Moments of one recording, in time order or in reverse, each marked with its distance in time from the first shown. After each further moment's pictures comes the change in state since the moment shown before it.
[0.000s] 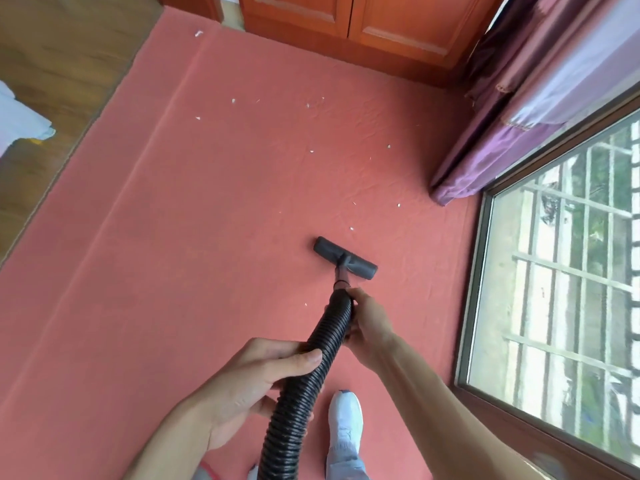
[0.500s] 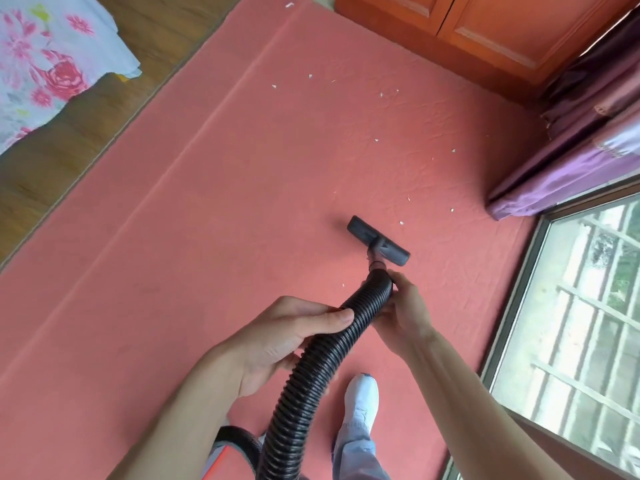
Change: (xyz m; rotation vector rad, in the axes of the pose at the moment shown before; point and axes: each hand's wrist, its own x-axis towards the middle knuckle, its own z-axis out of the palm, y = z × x) left_hand -0.055 -0.051 -0.061 -0.163 0.059 0.101; right_hand -0.024 0.053 0.056 0.058 -0.106 -0.098
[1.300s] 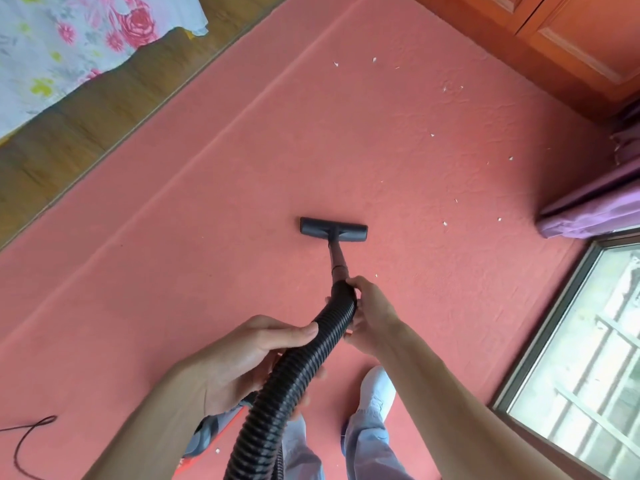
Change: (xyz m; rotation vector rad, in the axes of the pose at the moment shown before) left_hand -0.069 -0.080 -0.075 -0.330 0.050 -0.157; right_hand -0.016 0.101 0.084 -0.382 -0.003 0.331
